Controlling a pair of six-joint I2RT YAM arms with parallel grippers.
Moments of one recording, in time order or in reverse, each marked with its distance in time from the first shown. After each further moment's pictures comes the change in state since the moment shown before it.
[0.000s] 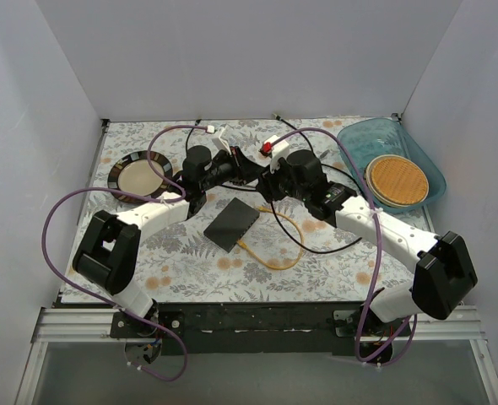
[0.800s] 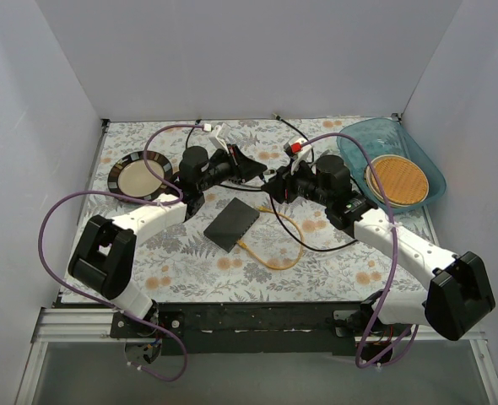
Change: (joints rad) left arm -0.003 -0.040 -0.016 0.032 -0.016 -0.001; right arm -0.117 -0.151 -0.185 0.238 -0.296 0.125
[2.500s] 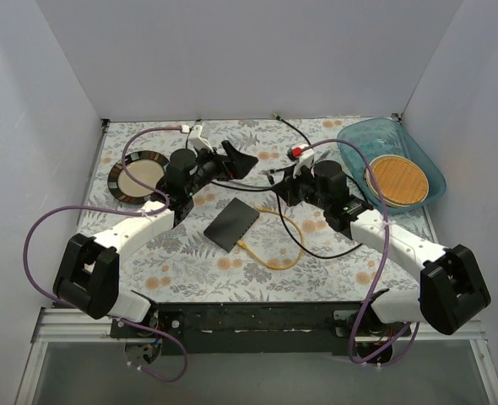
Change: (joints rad) left arm 0.025 -0.146 -0.058 -0.090 -0.217 0.041; right arm -0.031 0.045 -0.063 0.031 0.103 0.000
